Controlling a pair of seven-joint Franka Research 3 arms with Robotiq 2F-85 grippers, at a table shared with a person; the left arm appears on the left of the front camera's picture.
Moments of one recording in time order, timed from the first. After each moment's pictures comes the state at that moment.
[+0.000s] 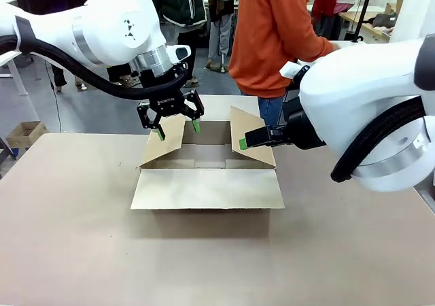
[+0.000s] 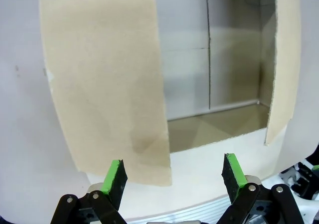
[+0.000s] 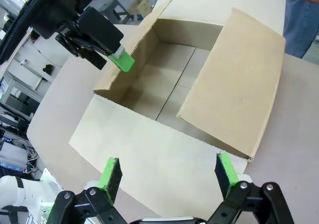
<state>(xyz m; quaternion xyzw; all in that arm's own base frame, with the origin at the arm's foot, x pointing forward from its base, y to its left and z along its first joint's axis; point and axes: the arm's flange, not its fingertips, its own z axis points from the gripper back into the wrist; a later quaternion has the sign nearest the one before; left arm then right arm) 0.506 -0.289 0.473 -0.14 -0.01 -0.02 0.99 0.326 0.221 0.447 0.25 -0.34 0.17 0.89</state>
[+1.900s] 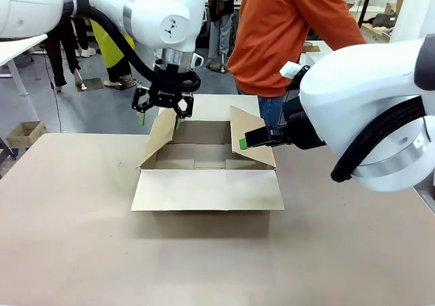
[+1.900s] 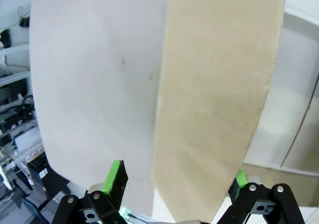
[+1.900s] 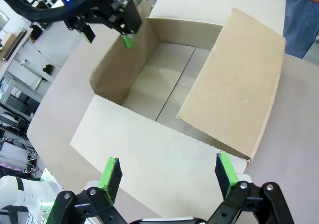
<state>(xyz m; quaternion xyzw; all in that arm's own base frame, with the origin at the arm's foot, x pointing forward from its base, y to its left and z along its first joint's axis) 0.564 -0.303 0.472 0.13 -0.01 0.09 0.99 0.326 0.221 0.447 0.25 -0.34 0.17 0.89</state>
